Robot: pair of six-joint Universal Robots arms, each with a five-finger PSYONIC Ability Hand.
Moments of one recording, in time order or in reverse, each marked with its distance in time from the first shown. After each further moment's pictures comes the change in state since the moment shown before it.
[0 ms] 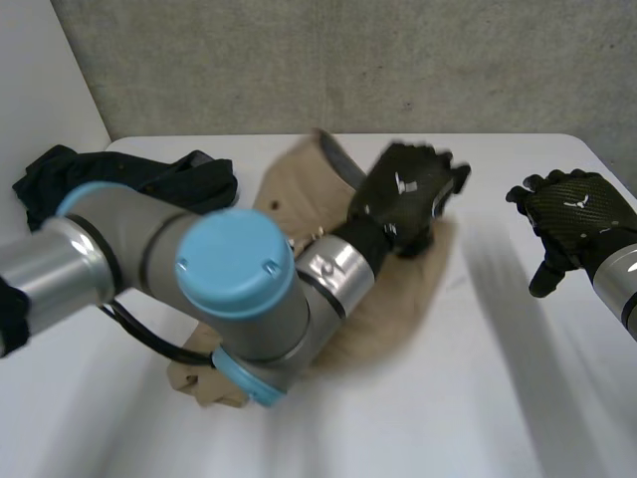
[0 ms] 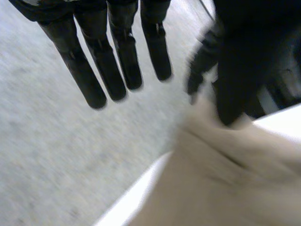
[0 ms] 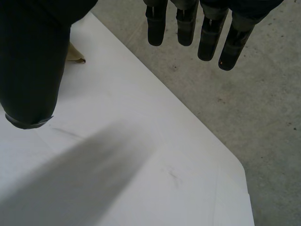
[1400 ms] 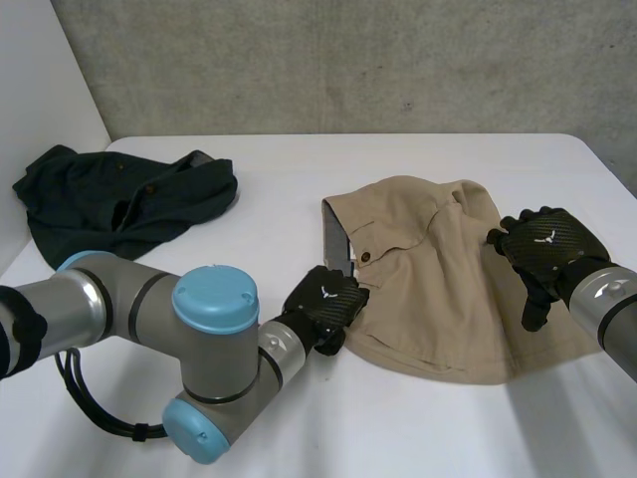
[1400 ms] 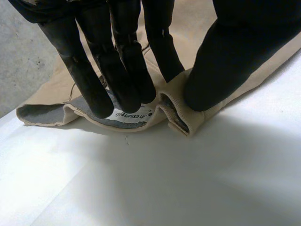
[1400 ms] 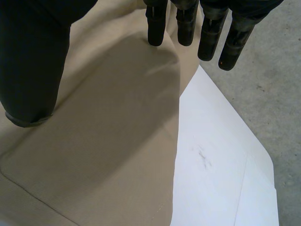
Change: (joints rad) left arm 0.127 -0.076 -0.245 -0.168 -0.033 0.113; right arm 0.028 0.097 -0.003 0.055 -0.003 -0.153; left_hand 0.369 0.389 0.375 0.370 0.319; right_hand 0.000 0.000 0.000 0.000 0.000
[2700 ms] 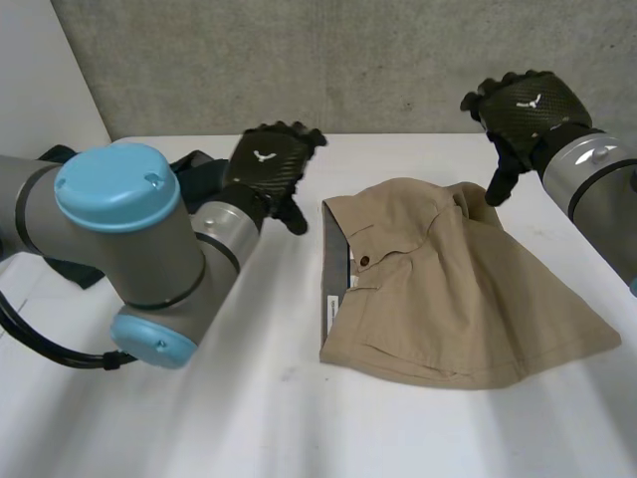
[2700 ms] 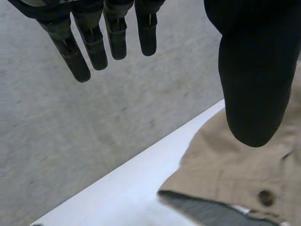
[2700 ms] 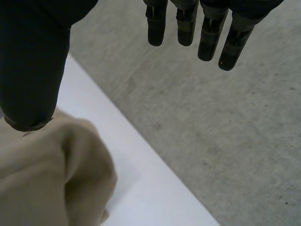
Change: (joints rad) left arm 0.110 0.229 0.137 -0.032 -0.137 -0.186; right arm 0.142 0.123 -0.512 0.093 0.060 0.176; left_hand -0.791 -0.871 -0.856 -0.873 -0.833; right_hand 0.000 0.000 0.000 0.000 0.000
